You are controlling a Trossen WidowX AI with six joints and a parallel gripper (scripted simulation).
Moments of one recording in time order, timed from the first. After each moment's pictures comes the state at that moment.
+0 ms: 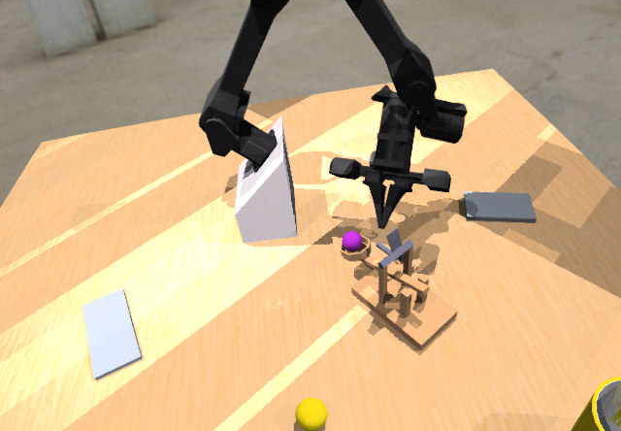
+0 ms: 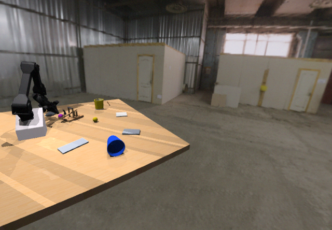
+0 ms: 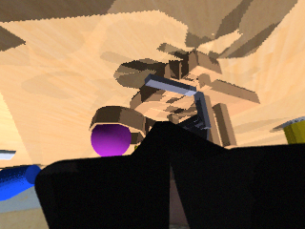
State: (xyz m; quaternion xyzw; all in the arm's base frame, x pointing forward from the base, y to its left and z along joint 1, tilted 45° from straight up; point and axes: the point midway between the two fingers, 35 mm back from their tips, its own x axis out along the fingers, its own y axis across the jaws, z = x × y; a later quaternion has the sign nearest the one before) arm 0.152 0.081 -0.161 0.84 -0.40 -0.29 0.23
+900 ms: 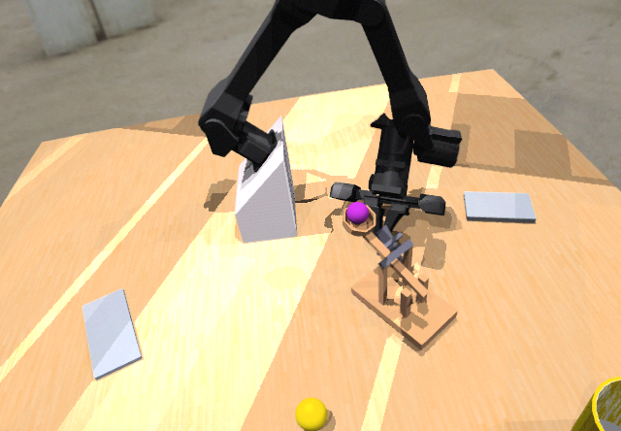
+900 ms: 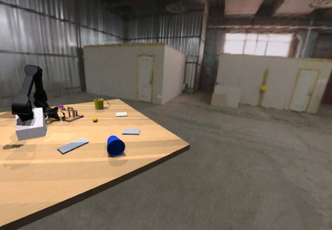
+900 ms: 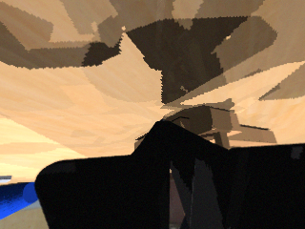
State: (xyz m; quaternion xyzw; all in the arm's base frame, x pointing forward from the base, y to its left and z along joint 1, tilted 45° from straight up) arm 0.145 0.044 -0.196 0.84 -0.39 -0.29 0.23
